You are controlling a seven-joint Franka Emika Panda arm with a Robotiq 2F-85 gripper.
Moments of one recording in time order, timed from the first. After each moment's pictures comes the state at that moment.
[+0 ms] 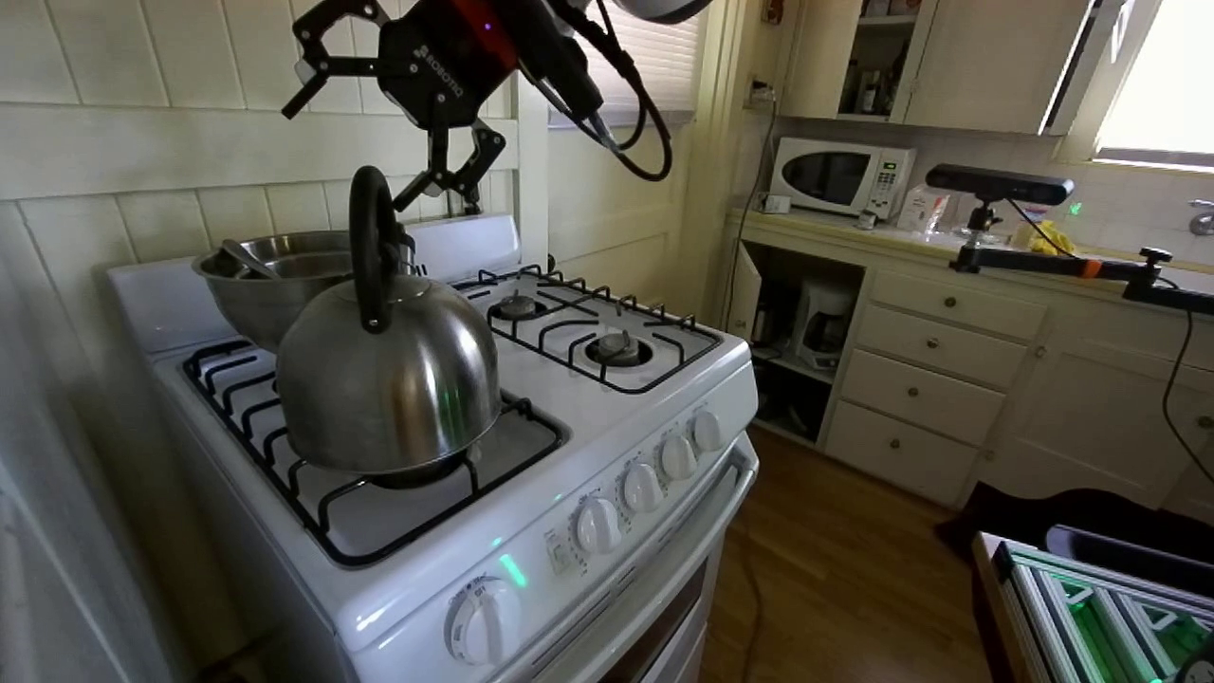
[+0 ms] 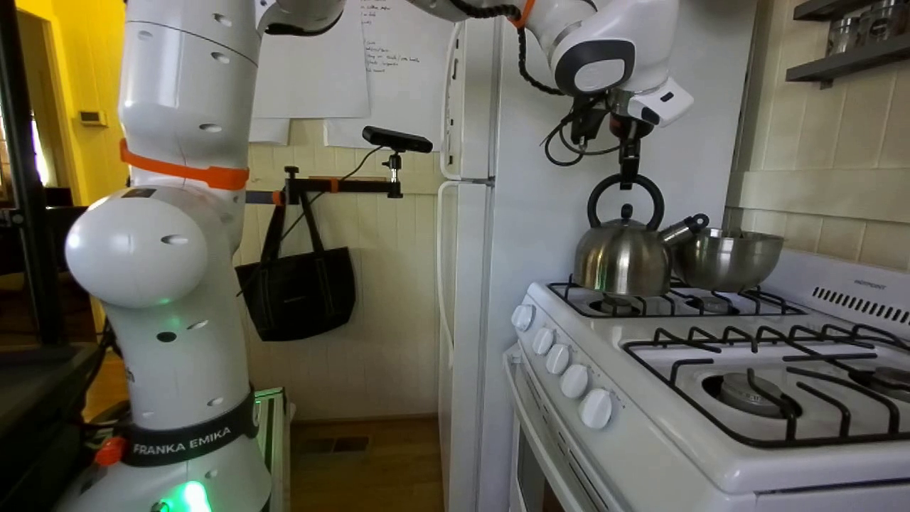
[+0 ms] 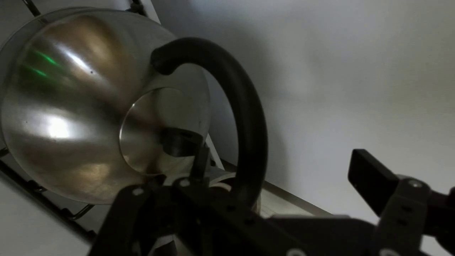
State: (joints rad) arm -0.01 0.17 -0.01 -1.71 0.79 2.35 0.27
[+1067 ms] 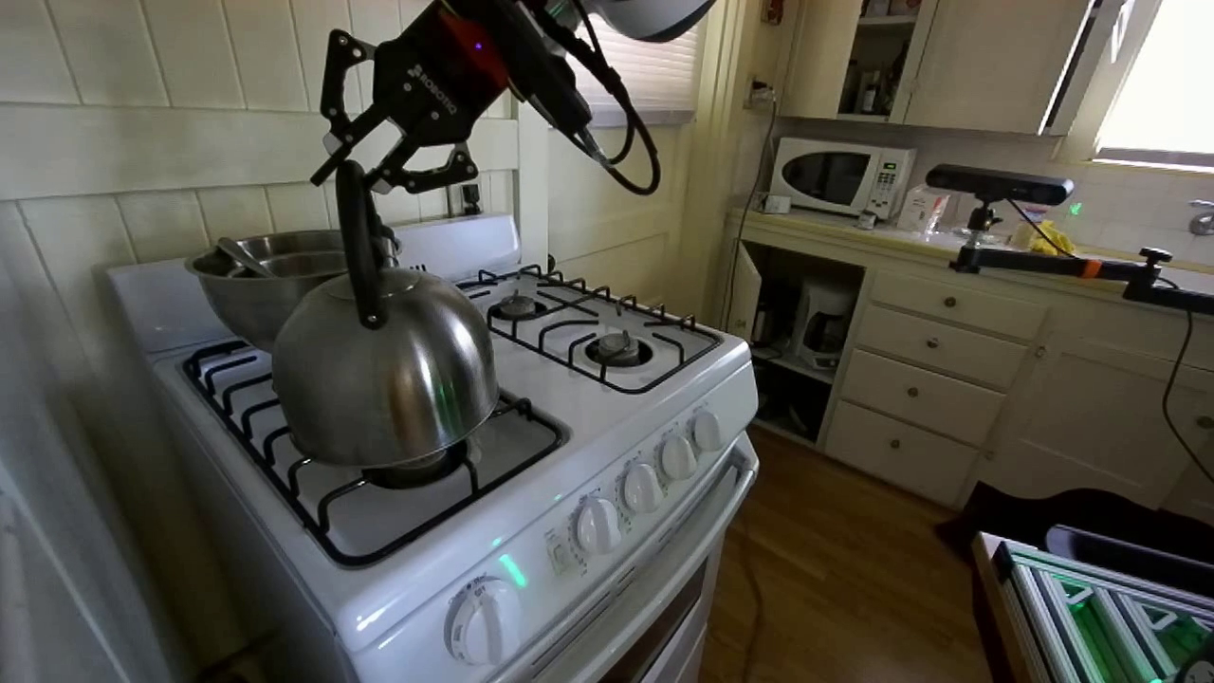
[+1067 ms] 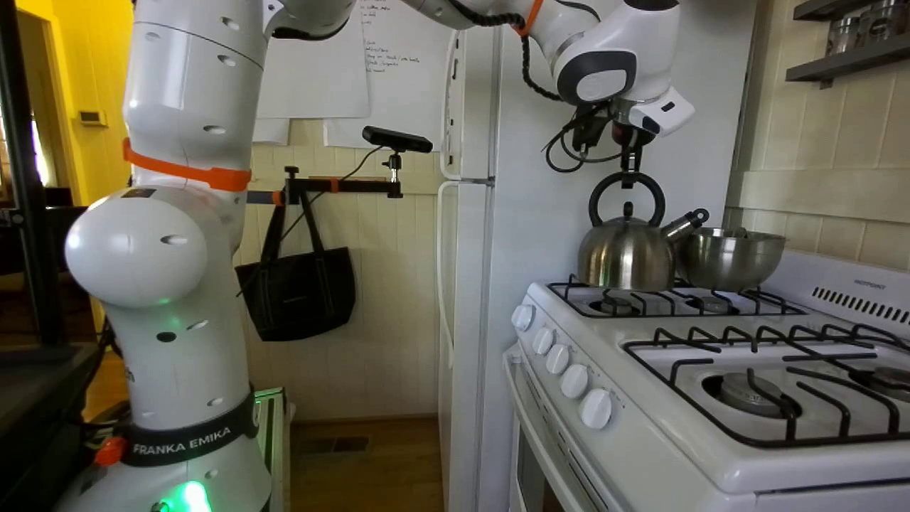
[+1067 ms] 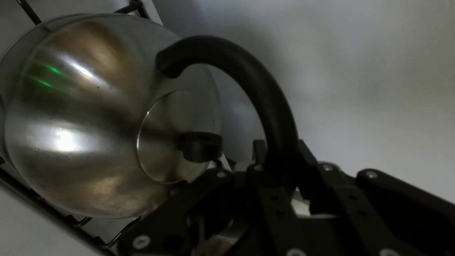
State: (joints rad) arm -0.01 0.20 0.00 -1.71 0.80 2.37 0.29
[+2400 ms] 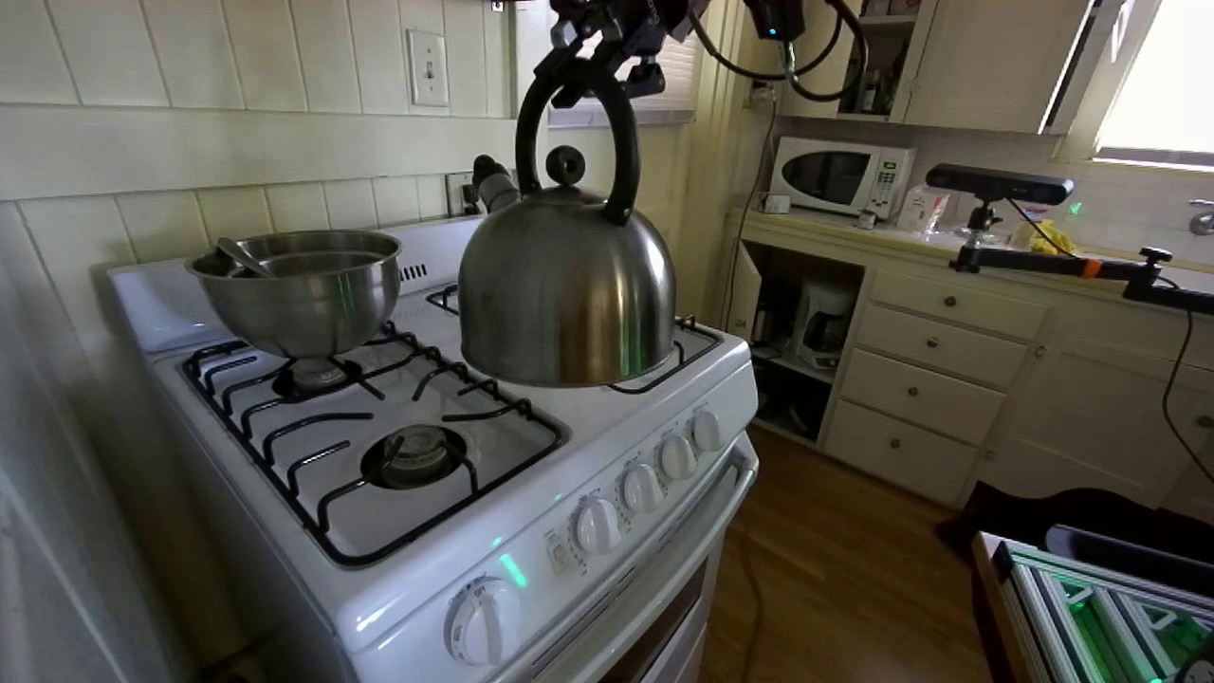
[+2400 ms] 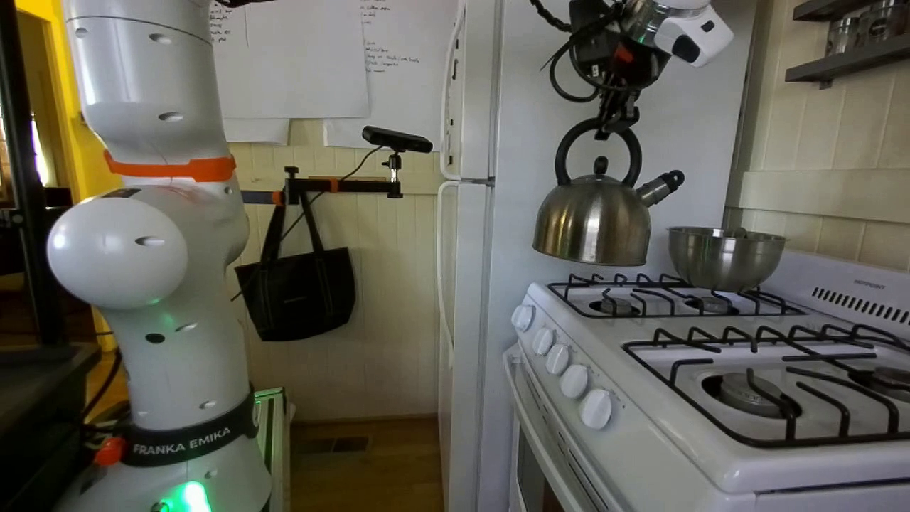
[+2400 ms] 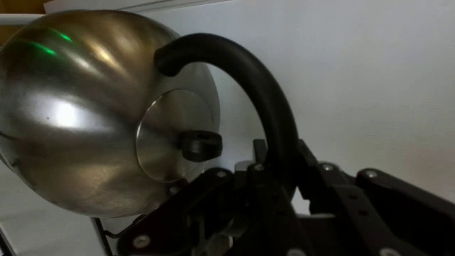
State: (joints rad) arm -0.14 -0.04 -0.20 -1.77 0.89 1.71 -0.04
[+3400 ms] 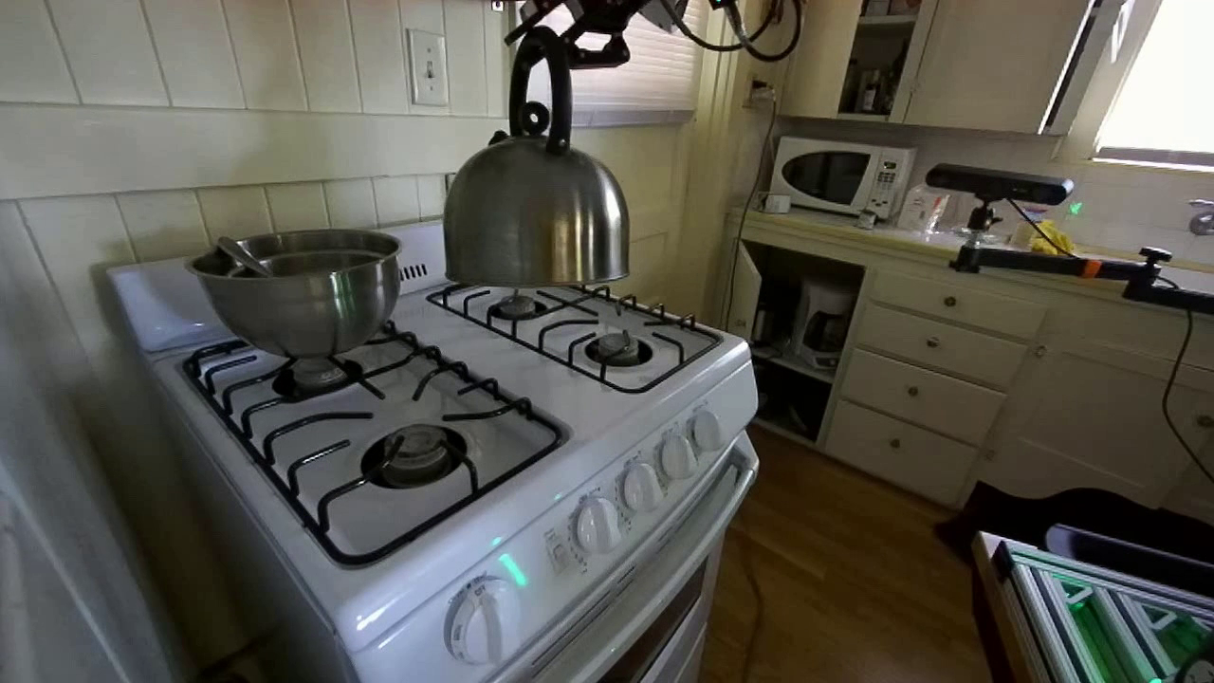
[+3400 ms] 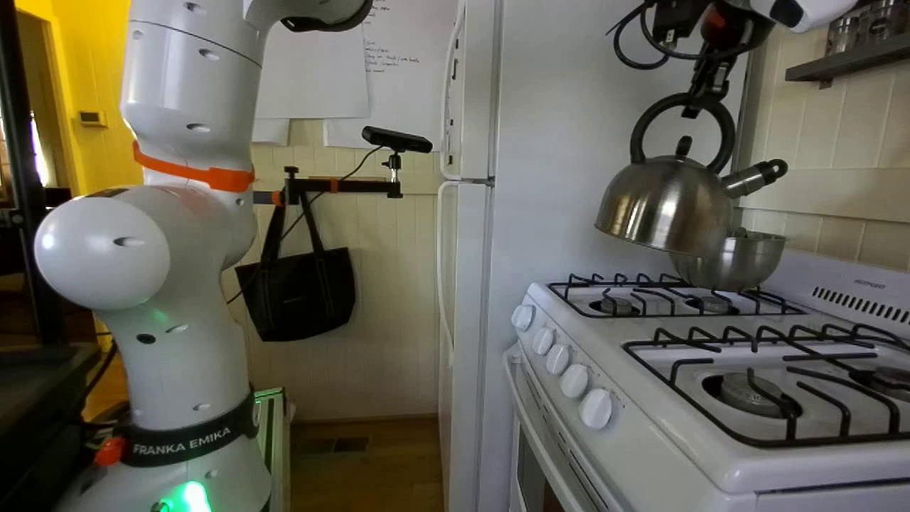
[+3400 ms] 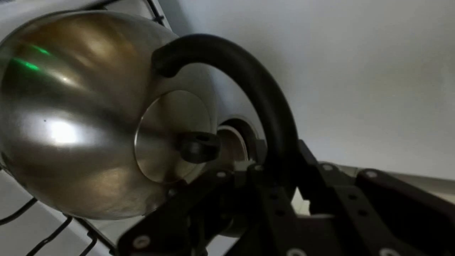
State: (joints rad) arm -0.24 0.20 -0.23 -1.44 0.99 1.72 0.22
